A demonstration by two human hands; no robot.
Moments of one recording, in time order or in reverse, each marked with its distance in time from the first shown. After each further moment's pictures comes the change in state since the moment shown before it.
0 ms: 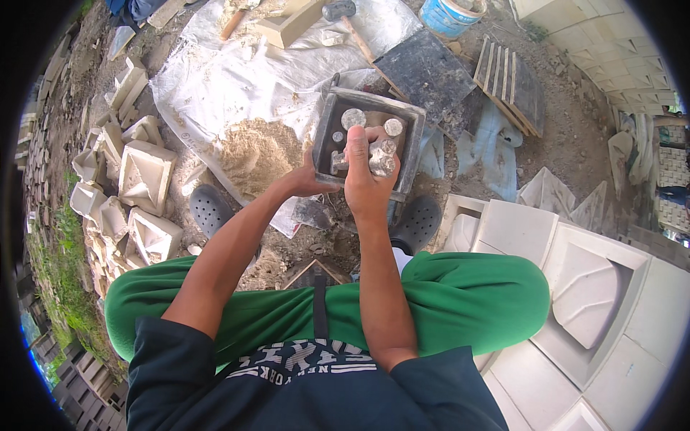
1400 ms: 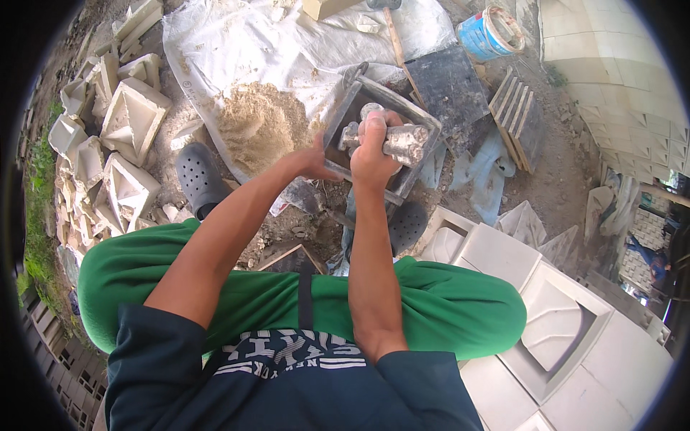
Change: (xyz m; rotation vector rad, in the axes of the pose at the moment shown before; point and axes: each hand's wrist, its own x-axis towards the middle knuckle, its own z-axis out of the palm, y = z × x) left_hand 0.007 -0.006 0.004 -0.018 0.003 0.009; right_hand 0.021 0.035 0.037 0.100 -0.049 -0.050
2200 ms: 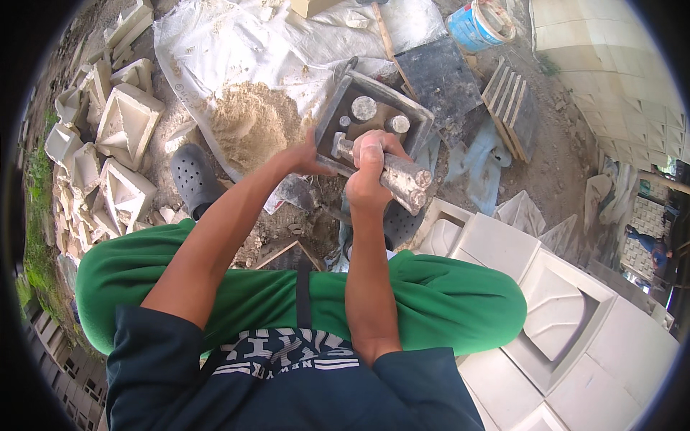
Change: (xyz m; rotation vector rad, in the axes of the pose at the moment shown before) left_hand -0.003 0.006 -0.003 -0.034 0.026 -0.008; right_hand -0.030 -0.023 -0.017 -0.039 -0.054 -0.121
